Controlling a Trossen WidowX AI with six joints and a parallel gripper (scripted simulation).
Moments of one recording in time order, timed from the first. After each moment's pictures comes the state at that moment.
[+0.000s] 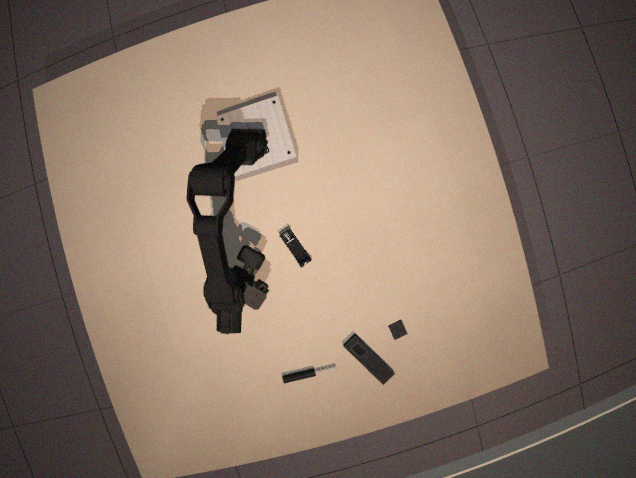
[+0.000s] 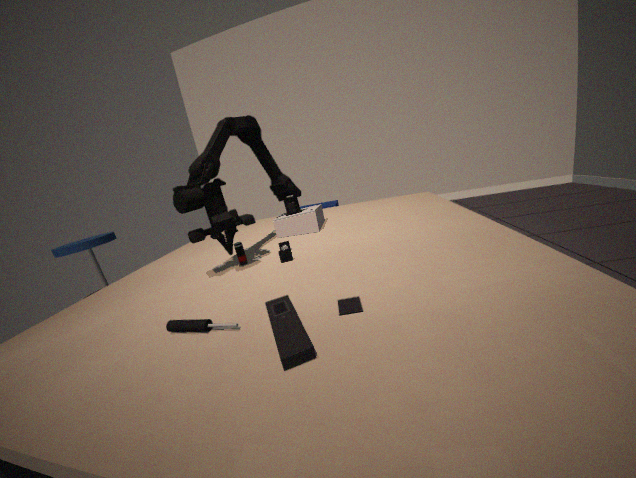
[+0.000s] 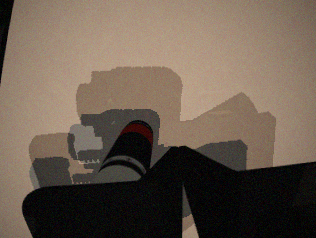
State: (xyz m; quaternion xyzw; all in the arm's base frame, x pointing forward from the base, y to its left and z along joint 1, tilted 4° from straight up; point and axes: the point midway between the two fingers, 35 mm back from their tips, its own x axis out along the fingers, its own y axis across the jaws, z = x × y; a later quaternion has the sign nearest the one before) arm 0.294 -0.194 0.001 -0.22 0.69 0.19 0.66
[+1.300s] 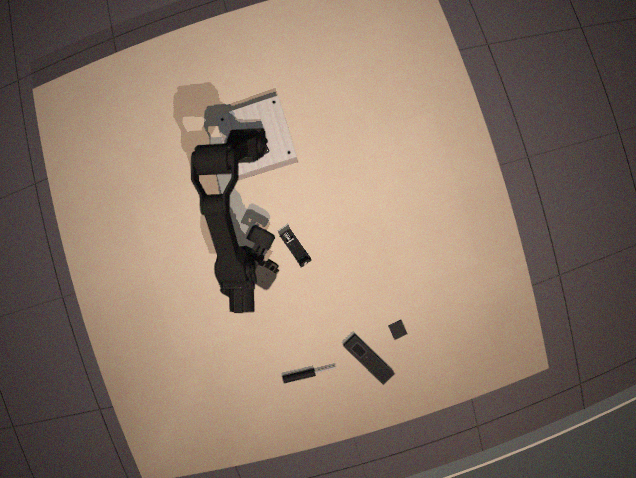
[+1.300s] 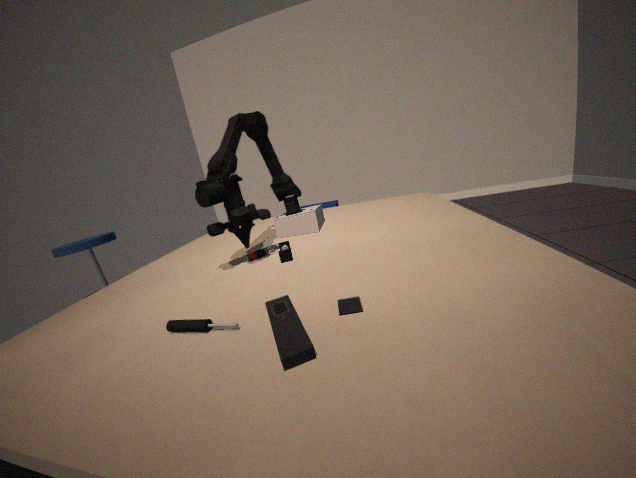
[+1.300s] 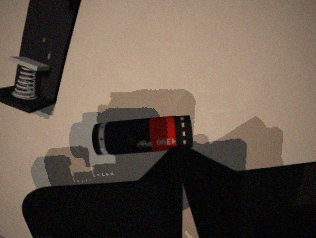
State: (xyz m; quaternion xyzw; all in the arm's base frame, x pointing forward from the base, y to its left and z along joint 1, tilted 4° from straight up) arm 0.263 -0.148 0.000 -0.22 0.70 0.19 0.66
